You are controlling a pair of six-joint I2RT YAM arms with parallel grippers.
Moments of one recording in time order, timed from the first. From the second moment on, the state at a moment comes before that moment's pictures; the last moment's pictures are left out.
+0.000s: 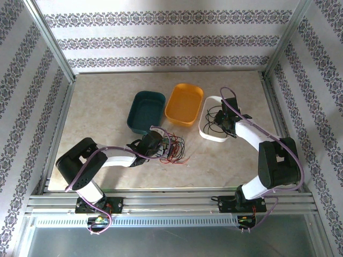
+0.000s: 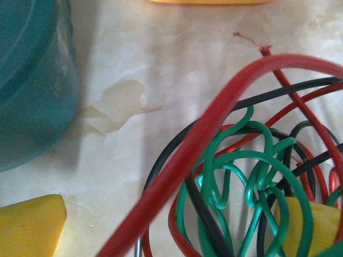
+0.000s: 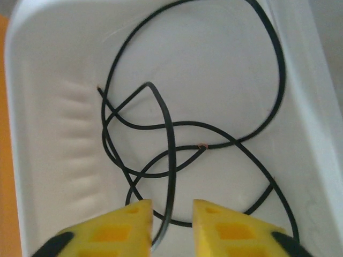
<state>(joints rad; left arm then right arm) -0.76 1.64 0.64 0.21 -0.19 -0.35 0.17 1.54 0.90 -0.32 0.06 0.76</state>
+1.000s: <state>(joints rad) -0.76 1.52 0.64 0.20 -0.21 -0.37 0.48 1.31 0.84 -0.29 -0.24 0.44</state>
